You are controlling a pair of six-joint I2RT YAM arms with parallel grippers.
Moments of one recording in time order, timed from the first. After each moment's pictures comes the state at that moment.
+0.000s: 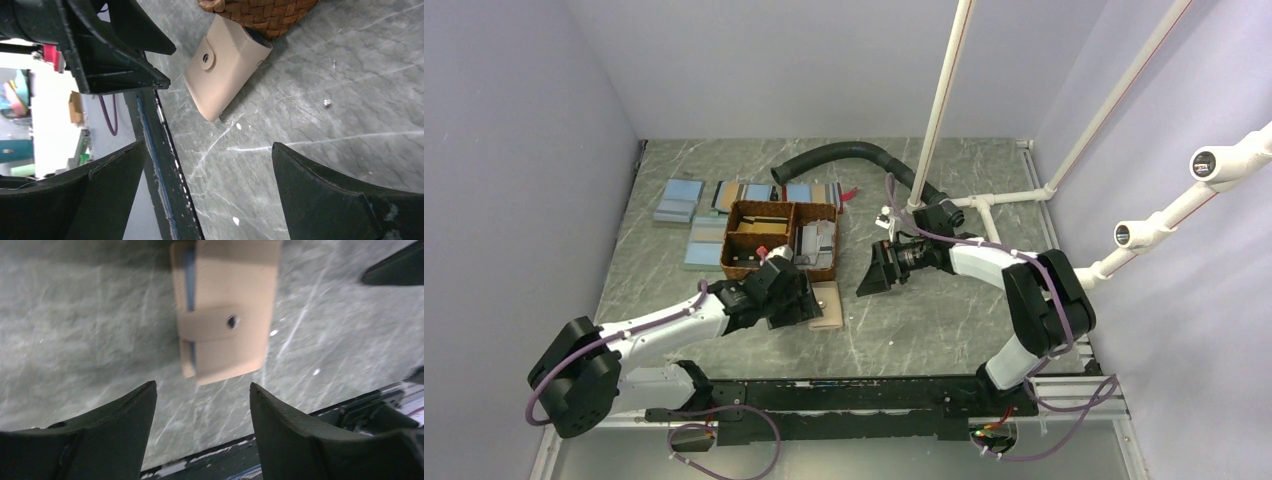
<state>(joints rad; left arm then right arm) -0.82 1.18 0.60 -0.39 -0.05 -0.99 0.39 1.59 0.81 -0.15 -1.00 0.13</state>
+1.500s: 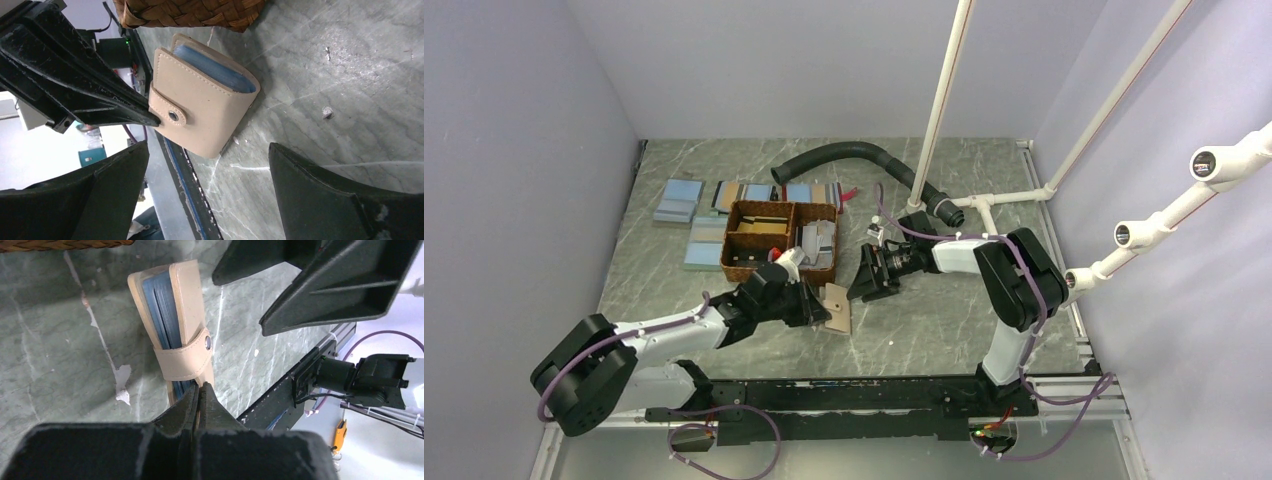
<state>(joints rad) -0.78 1.20 0.42 0.16 0.21 -0.92 0.44 1.80 0.83 -0.04 -1.00 0.37</state>
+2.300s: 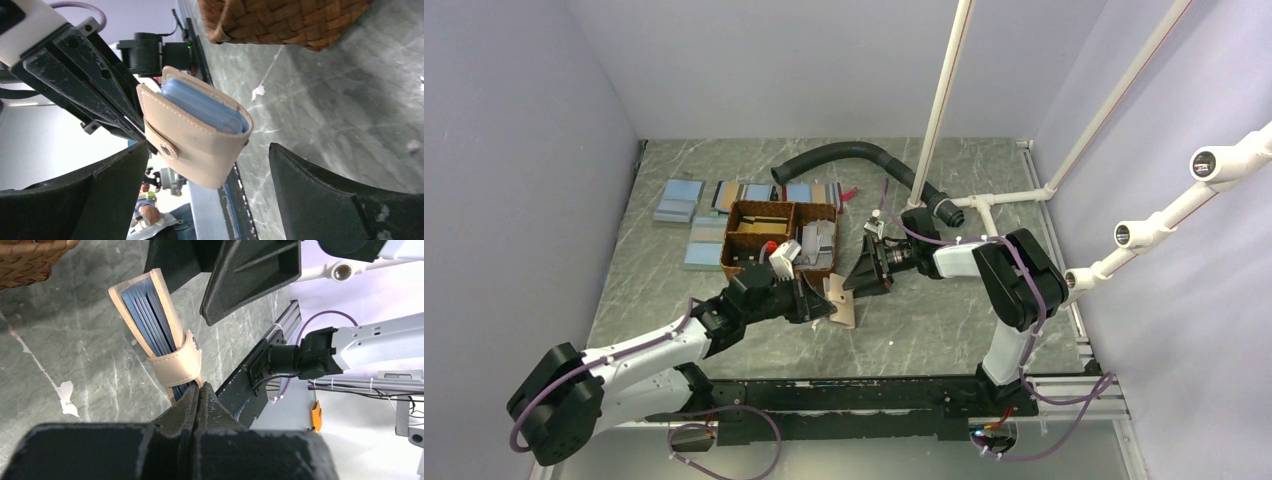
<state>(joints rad) -0.79 1.02 0.38 0.25 0.28 -0.90 0.43 1.80 0.78 0.24 -1.17 0.65</state>
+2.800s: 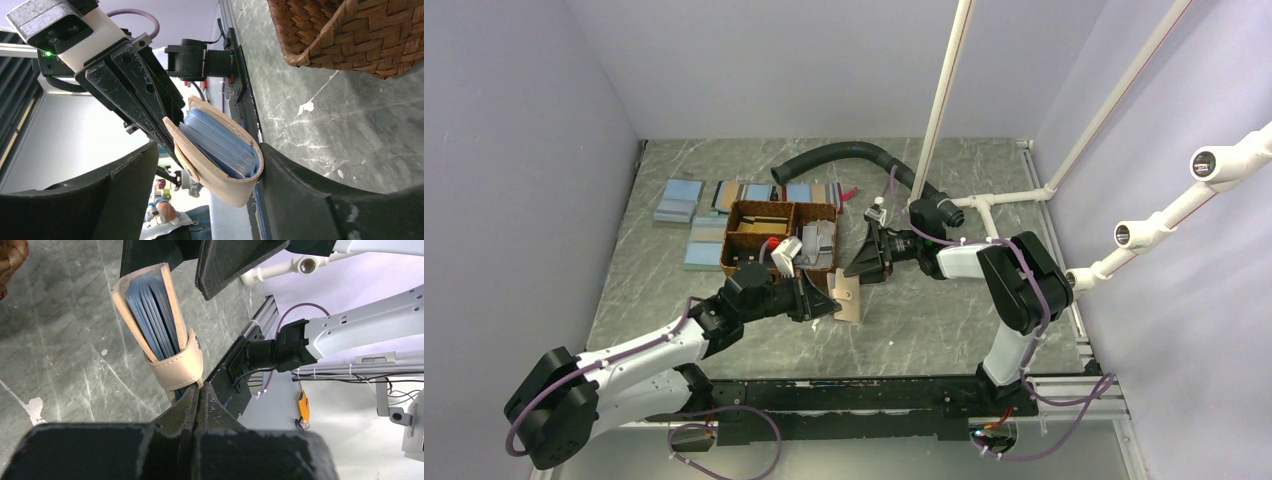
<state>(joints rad) -0.79 0.99 0.39 0.30 0.35 -0.90 0.43 1.78 0.77 0.58 -1.28 0.97</state>
